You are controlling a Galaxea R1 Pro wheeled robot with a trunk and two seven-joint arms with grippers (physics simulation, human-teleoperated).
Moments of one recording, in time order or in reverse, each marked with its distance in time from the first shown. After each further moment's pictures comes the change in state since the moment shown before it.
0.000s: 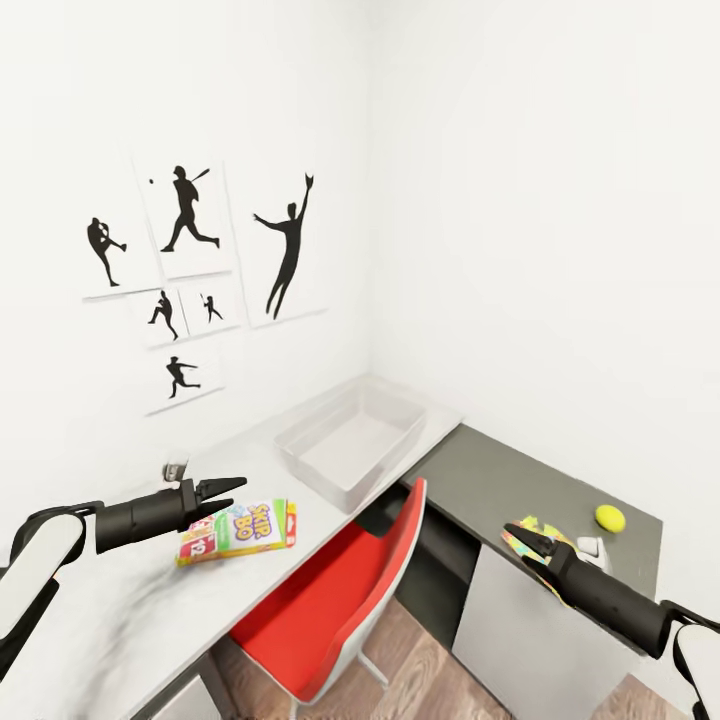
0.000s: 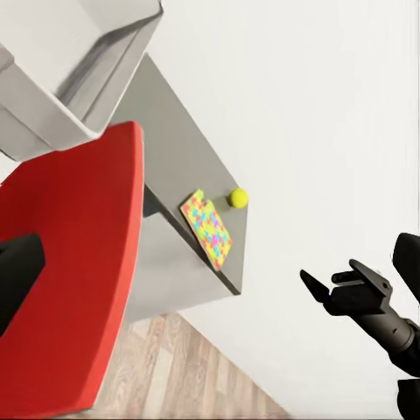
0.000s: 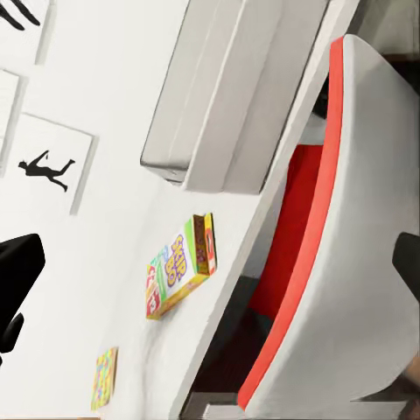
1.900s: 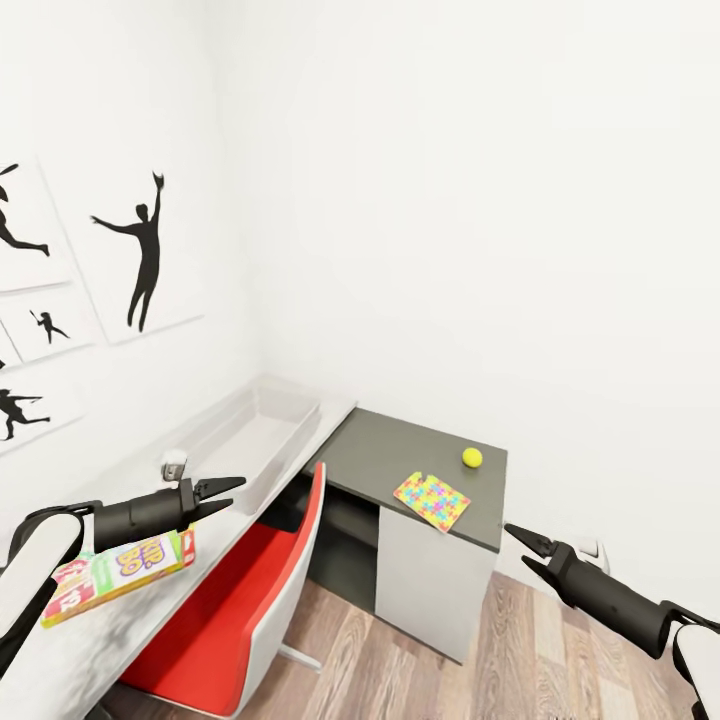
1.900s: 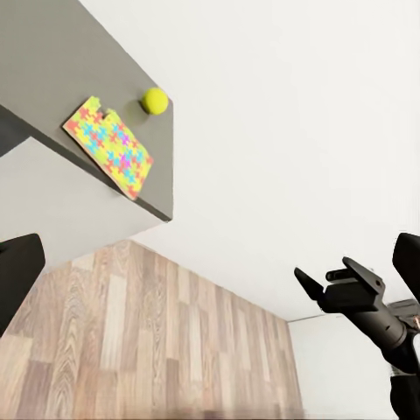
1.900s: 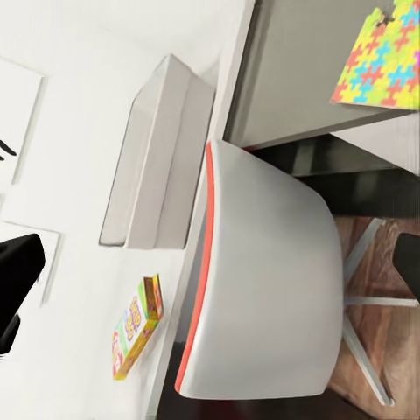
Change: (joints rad) left arm -0.001 0.002 0.005 -0.002 0.010 0.013 -0.001; right arm 0.000 0.001 0.000 0.001 0.001 -0.001 -0.001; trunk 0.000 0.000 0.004
